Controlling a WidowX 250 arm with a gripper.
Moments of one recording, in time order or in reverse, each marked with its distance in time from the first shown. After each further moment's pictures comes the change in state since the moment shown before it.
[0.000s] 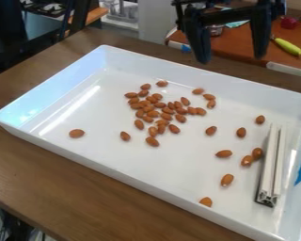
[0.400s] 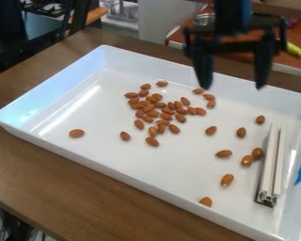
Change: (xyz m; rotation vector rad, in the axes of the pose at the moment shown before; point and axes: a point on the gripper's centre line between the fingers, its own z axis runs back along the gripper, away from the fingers) arm -0.005 -0.007 -0.038 0.064 0.044 0.005
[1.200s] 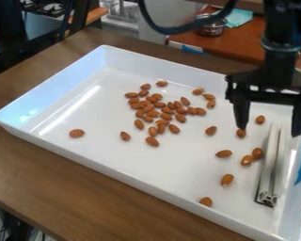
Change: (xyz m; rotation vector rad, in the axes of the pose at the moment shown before) arm 0.004 -0.034 -0.063 0.100 -0.079 -0.002
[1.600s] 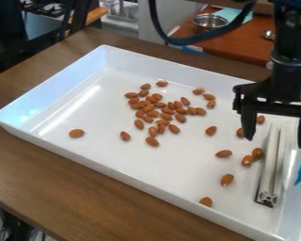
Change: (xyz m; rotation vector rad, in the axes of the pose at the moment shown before) arm -0.002 -0.008 -0.010 0.016 -0.016 0.006
